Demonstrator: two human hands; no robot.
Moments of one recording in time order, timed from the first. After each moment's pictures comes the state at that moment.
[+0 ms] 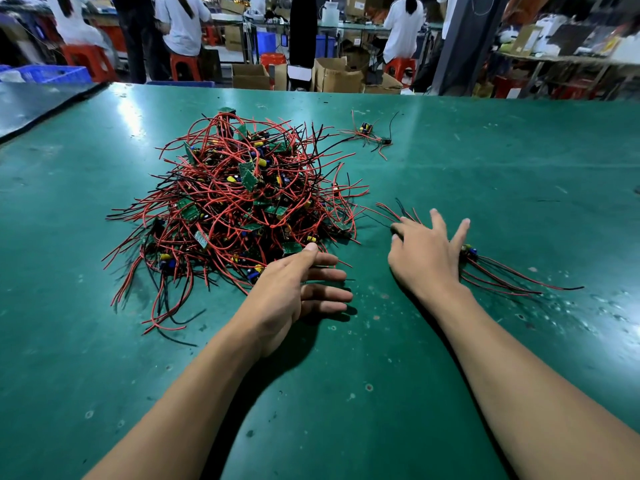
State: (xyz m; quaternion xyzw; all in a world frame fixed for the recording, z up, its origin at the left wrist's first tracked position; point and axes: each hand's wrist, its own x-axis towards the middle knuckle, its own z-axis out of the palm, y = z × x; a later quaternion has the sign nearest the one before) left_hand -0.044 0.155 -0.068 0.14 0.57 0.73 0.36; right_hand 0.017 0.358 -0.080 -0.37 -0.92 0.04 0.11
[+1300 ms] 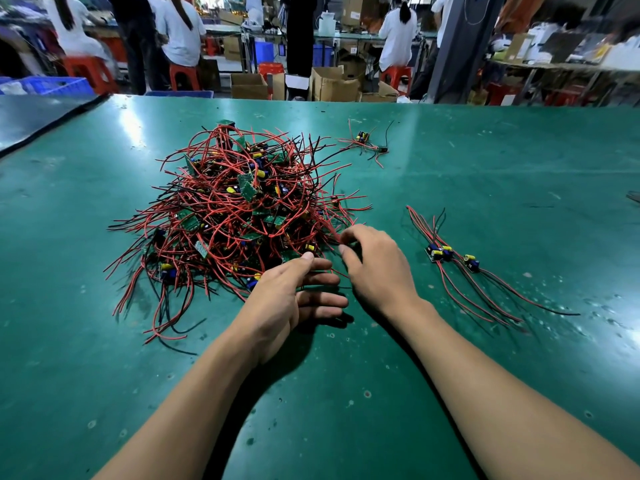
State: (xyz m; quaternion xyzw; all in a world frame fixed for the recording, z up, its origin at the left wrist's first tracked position) left_hand -0.040 0.154 -0.062 0.13 0.55 0.74 0.36; right_hand -0.003 0.317 -0.089 -0.19 -0.91 0.23 0.29
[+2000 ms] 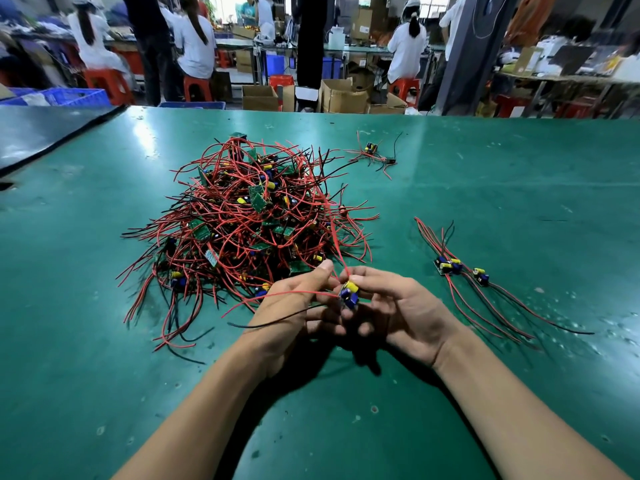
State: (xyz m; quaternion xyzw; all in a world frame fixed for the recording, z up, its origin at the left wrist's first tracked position) left_hand -0.039 0.155 -0.061 0.13 0.56 0.73 0.37; right_hand 0.046 0.292 -0.054 -0.13 -0.49 0.86 -0.02
